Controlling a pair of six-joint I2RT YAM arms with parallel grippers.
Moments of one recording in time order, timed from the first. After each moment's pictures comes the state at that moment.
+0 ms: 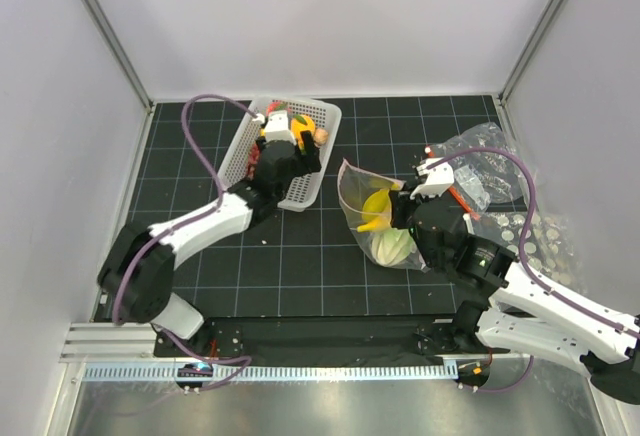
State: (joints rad) left arm -0.65 1.59 1.04 0.23 -0.43 -0.44; right arm 0.95 0.80 0.77 -0.25 0.71 0.39
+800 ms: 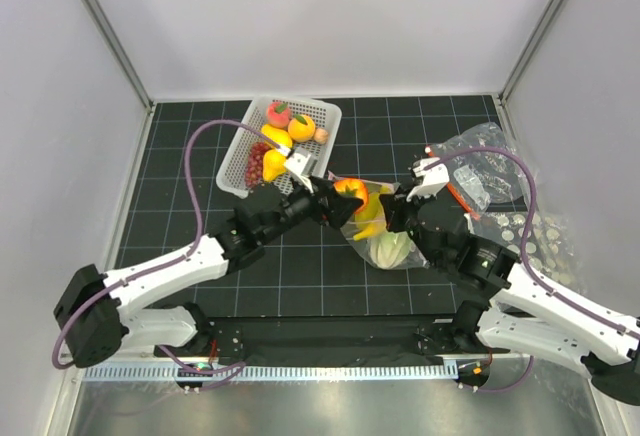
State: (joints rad) left arm -0.90 1.17 0.78 0.38 0.01 -0.41; right arm 0.95 0.79 0.77 -0.24 0.58 0.39
